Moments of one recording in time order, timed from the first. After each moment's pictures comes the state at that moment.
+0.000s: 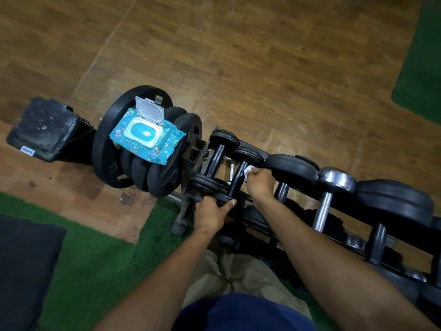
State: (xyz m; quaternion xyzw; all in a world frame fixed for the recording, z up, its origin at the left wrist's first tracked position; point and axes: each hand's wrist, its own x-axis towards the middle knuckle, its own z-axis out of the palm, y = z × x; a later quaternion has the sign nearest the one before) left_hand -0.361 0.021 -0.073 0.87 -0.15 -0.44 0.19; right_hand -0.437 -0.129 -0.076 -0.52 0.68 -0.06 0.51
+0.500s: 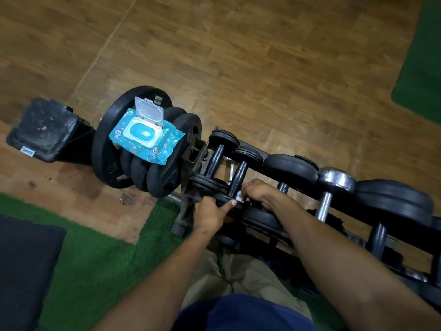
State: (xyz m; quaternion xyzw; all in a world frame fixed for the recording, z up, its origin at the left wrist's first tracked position) left_hand -0.361 0.020 -0.065 0.87 -0.15 -0.43 0.18; right_hand -0.450 -0.139 -0.082 -0.56 0.56 0.25 0.56
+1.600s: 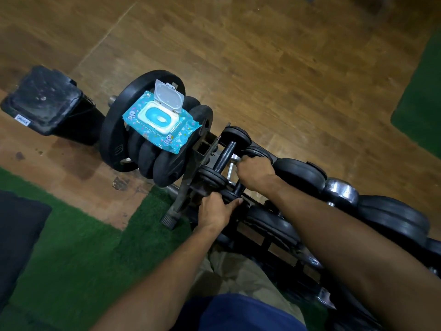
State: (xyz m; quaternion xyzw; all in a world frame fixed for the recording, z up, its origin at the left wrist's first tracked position) left_hand -0.364 0.017 -0.042 0.87 -0.13 -0.44 0.18; right_hand -0.386 -0.151 -0.042 -0.93 0.21 0.30 0.03
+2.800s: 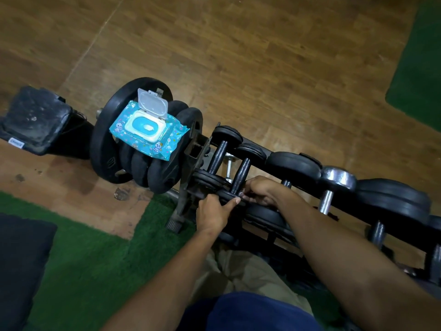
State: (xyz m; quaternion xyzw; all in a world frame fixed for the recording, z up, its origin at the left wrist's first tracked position) left_hand -0.361 0.021 -0.055 0.87 -0.19 -0.43 0.16; right_hand -0.446 -0.139 -0.084 -0.40 0.61 0.19 0.66
